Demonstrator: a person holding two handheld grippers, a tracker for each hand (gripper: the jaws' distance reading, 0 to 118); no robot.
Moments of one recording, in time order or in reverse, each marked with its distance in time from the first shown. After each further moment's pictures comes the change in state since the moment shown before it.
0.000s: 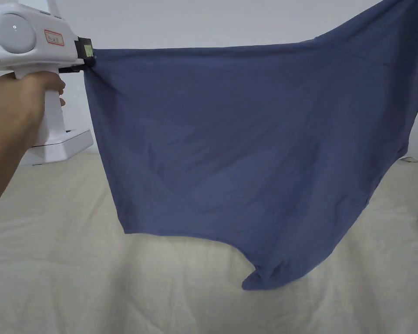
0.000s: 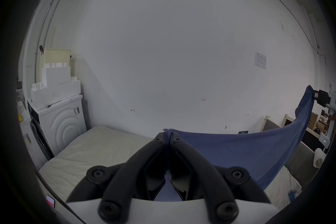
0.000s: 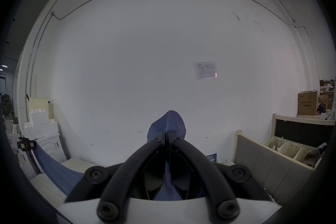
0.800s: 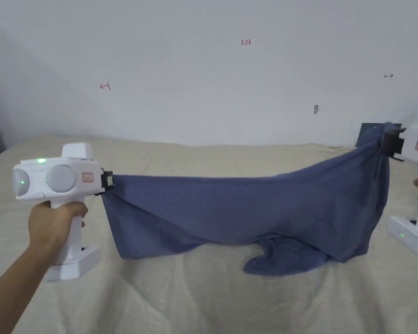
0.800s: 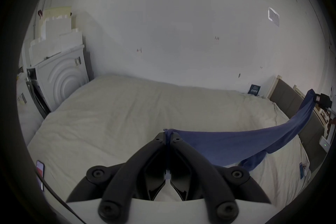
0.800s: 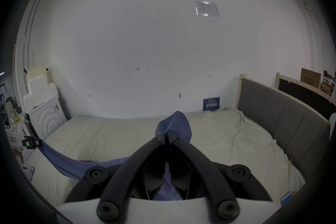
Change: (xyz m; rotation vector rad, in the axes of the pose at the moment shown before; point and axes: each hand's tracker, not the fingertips) left arm -0.045 -0.236 -0.038 -0.383 0.058 0.005; right arm -0.007 -0.247 0.032 -0.408 0.016 -0.023
